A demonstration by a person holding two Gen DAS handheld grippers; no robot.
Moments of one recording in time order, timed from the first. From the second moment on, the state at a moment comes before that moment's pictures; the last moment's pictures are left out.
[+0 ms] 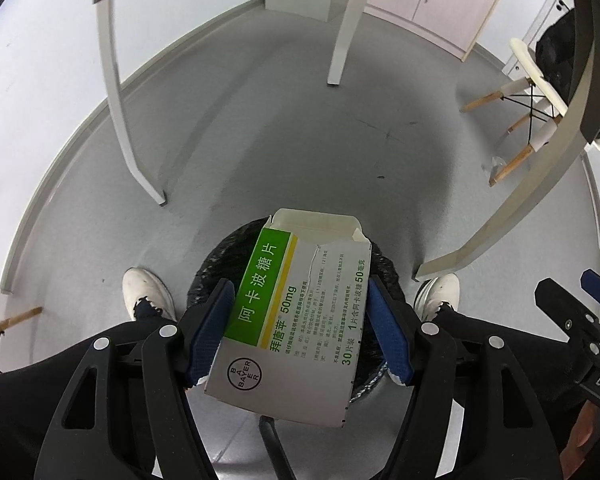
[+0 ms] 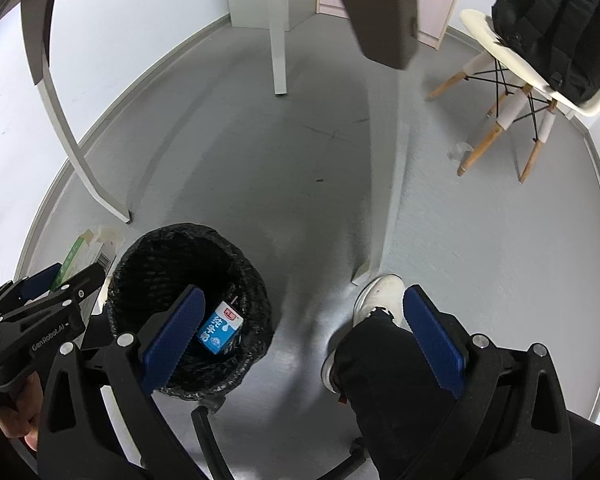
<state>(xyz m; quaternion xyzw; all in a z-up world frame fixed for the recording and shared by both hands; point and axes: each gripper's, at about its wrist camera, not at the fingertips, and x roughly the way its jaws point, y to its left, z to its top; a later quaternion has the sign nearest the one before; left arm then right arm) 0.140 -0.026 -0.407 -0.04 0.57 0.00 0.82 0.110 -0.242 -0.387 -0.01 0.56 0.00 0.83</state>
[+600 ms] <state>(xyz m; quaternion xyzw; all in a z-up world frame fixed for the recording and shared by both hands) 0.133 -0.025 -0.394 -0.01 0.55 0.02 0.83 0.108 -0.243 -0.383 0.00 0.56 0.01 0.83</state>
